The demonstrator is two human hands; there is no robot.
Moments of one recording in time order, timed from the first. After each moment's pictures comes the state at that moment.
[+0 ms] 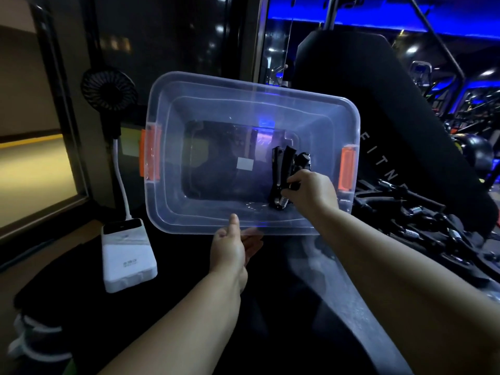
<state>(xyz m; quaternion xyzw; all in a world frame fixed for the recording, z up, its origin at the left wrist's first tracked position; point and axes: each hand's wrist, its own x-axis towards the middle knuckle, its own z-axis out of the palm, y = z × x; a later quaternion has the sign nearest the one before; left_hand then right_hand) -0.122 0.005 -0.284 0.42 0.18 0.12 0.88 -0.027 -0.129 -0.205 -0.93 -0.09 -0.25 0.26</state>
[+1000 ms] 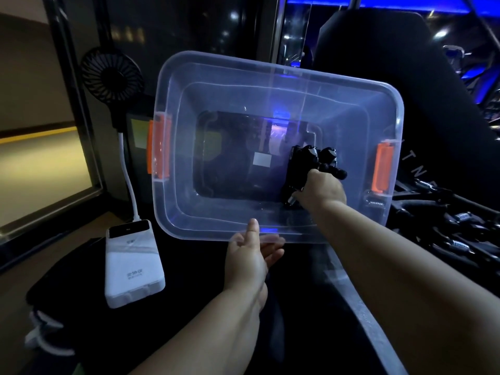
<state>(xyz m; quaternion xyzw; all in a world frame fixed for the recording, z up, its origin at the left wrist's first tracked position) -0.124 0.003 -0.282 0.41 0.16 0.14 0.89 0.033 -0.104 -0.224 -0.97 -0.03 -0.19 0.14</state>
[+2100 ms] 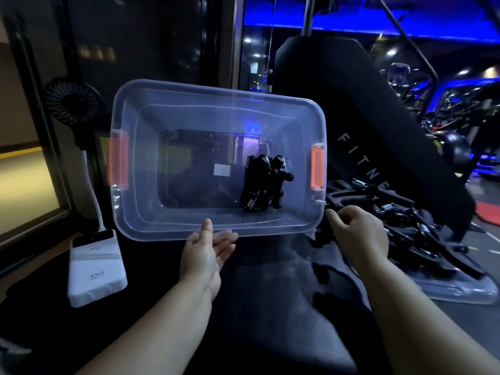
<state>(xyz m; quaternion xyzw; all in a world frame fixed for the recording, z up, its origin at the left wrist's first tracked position) -0.128 0.004 -0.283 0.43 0.15 0.16 0.88 -0.070 -0.256 -0.247 -0.90 0.04 -0.34 0.26</state>
